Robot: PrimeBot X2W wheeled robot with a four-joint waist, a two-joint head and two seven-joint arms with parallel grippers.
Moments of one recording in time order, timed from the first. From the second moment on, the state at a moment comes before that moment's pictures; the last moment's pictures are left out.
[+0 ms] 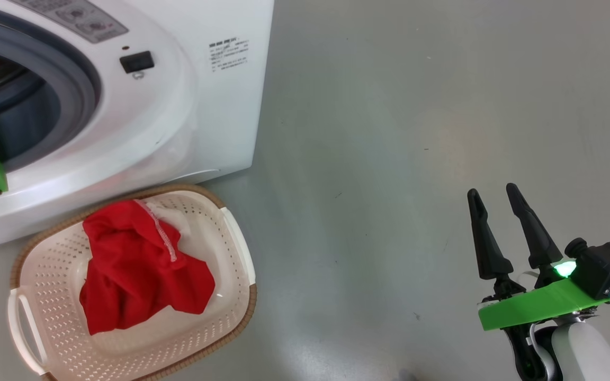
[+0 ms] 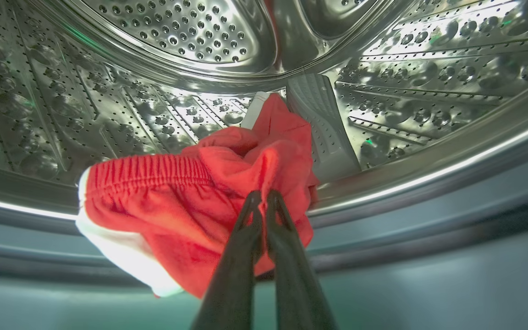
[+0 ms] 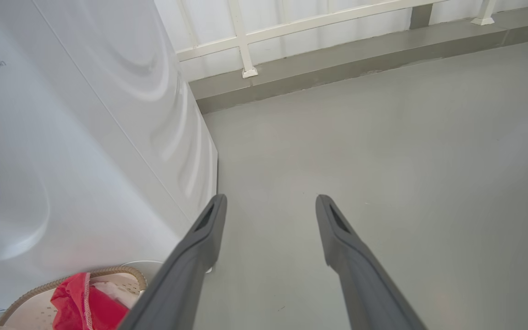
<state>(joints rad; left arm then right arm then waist) -1.11 0.32 0.07 1.29 -0.04 0.05 -0.25 -0.15 -0.07 0.05 0.15 0.44 0.12 -0.26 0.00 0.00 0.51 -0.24</state>
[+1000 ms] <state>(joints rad) -0.61 0.10 0.26 0.48 -0.14 -0.06 -0.25 -0.10 -0.06 0.05 0.18 0.44 0.12 -0.26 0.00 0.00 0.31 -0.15</state>
